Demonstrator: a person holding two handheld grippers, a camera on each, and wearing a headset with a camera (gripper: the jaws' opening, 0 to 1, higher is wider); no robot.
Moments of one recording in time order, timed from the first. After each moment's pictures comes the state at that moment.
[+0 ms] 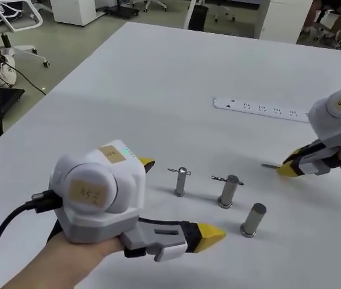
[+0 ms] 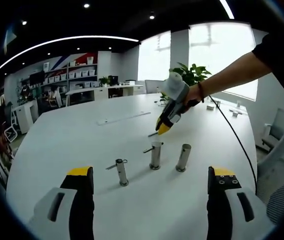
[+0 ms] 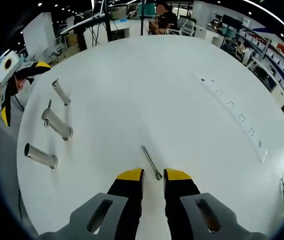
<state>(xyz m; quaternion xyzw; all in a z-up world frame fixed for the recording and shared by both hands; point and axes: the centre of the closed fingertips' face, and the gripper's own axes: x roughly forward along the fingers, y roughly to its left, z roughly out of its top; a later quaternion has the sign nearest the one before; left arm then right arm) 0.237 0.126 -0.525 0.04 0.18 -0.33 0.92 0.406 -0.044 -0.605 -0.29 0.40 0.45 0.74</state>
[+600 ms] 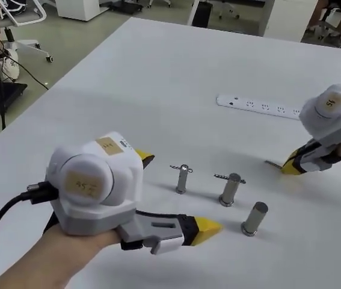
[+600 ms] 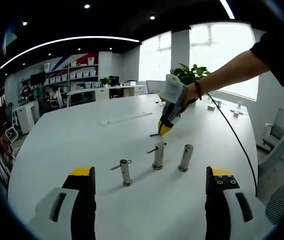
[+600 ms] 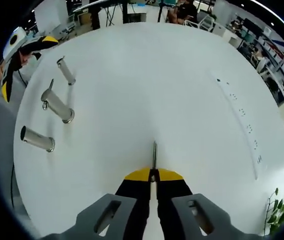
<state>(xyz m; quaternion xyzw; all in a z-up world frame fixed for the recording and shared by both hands) 0.239 0.131 -0.523 0.04 0.18 -0.33 0.93 0.400 -0.048 -0.609 -0.40 0.41 0.47 0.67</state>
